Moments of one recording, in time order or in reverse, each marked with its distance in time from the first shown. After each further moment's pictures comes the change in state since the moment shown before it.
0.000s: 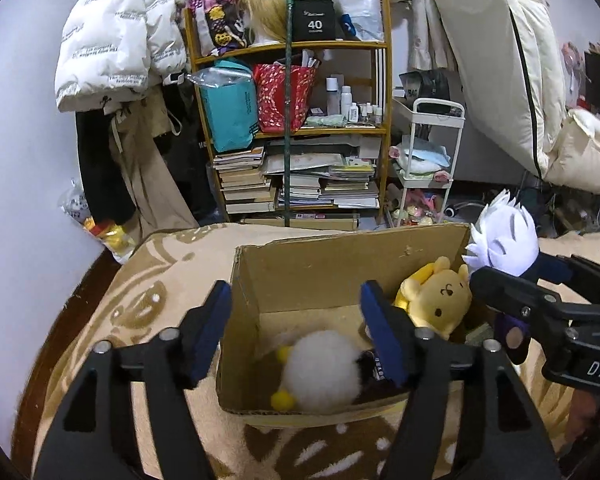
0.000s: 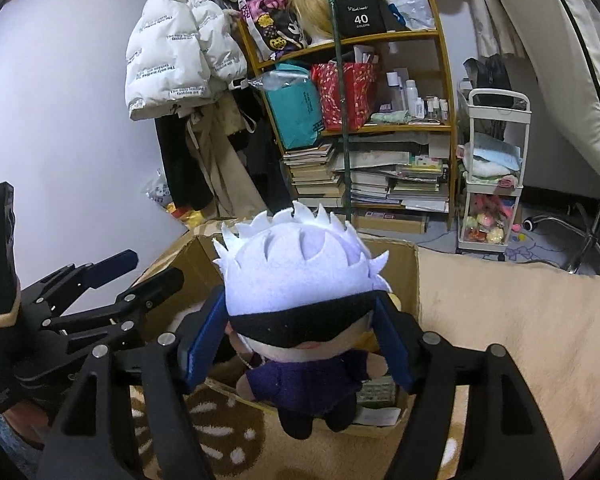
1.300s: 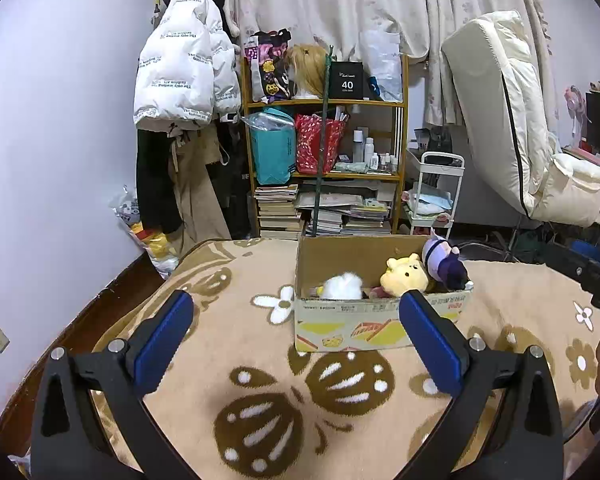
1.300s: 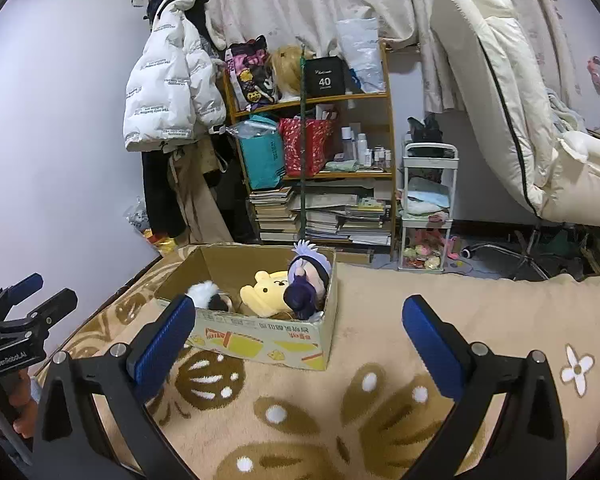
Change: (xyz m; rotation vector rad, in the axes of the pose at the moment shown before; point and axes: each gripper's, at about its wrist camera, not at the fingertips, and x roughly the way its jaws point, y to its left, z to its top) left arm -0.183 0.028 -0.062 -0.074 -0.162 0.071; right arm -0.169 0.015 -0.036 -0.026 -0.162 -0.170
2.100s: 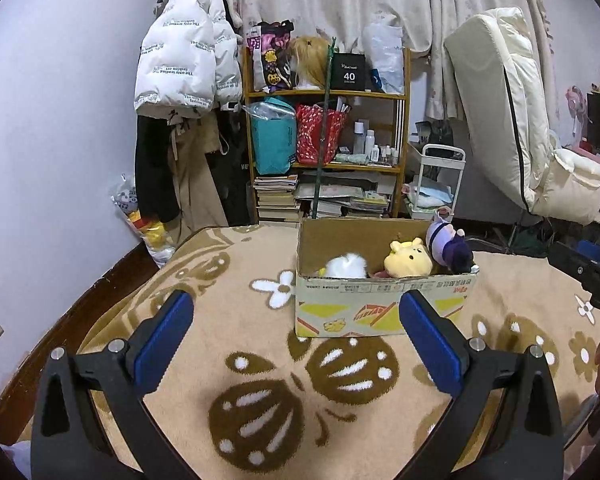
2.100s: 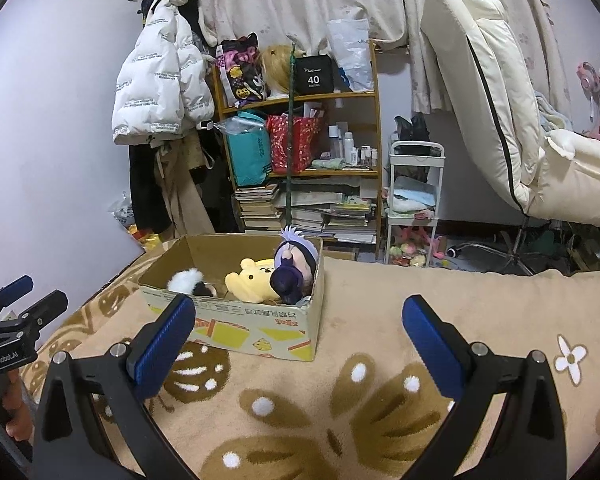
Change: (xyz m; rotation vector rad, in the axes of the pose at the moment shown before) left arm 0.012 0.010 -0.017 -0.017 0.026 -0.013; right arm 0.005 -0.005 -0.012 -0.015 0.003 -0.054
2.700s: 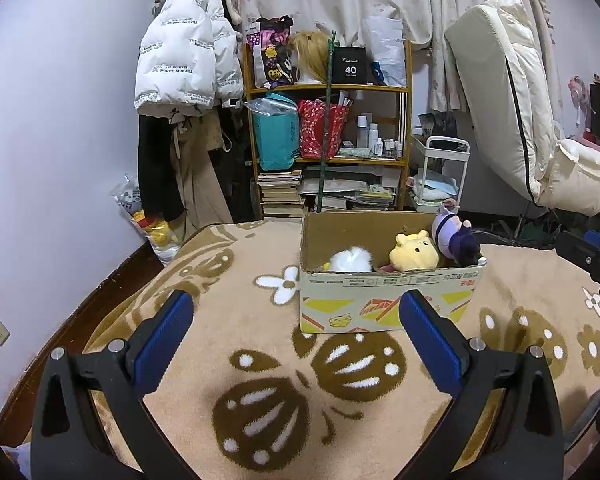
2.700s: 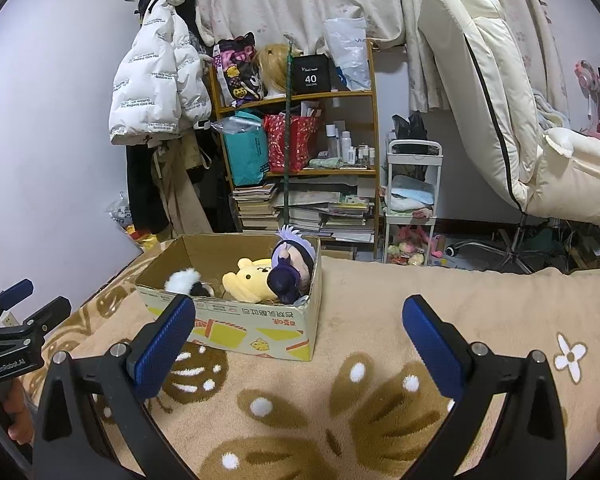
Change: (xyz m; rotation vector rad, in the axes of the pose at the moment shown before) left arm 0.007 -0.003 -0.004 0.022 0.013 0.025; right arm 0.002 -0.002 -0.001 -0.001 0.001 -0.001
